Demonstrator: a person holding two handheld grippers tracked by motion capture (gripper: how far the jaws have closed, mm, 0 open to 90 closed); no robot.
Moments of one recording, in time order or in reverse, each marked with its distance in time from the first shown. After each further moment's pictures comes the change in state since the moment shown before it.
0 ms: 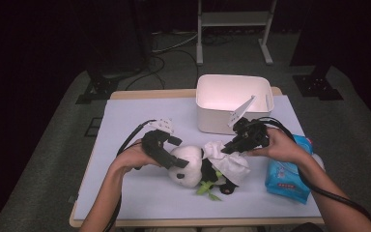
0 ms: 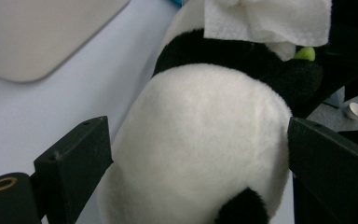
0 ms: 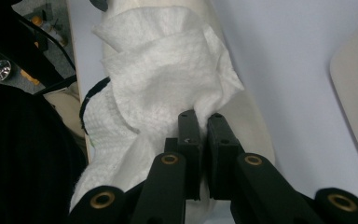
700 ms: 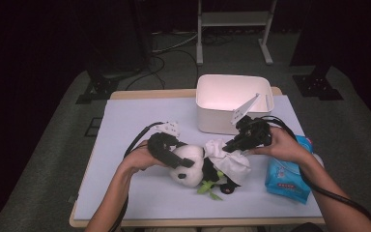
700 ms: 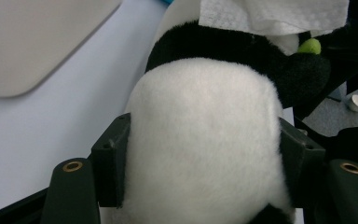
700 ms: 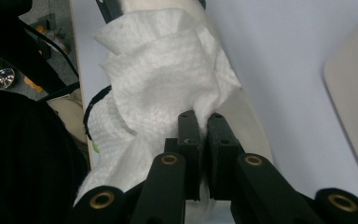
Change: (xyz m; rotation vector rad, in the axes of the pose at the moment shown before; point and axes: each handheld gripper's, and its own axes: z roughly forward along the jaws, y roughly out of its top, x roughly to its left) left arm -0.003 0.005 0.015 -0.016 -0.001 0.067; right arm -0.003 -0.002 -0.008 -0.037 0.000 0.011
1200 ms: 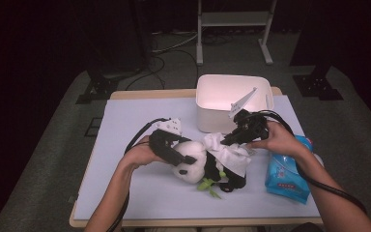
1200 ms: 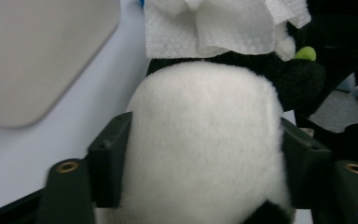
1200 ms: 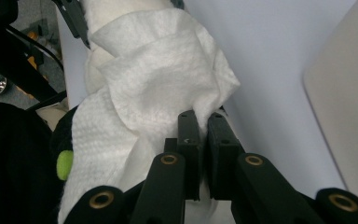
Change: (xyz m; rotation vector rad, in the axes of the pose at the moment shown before) left arm -0.003 0.009 -0.001 -0.003 -0.006 0.064; right arm -0.014 0.009 0.003 -0.002 -0.014 0.015
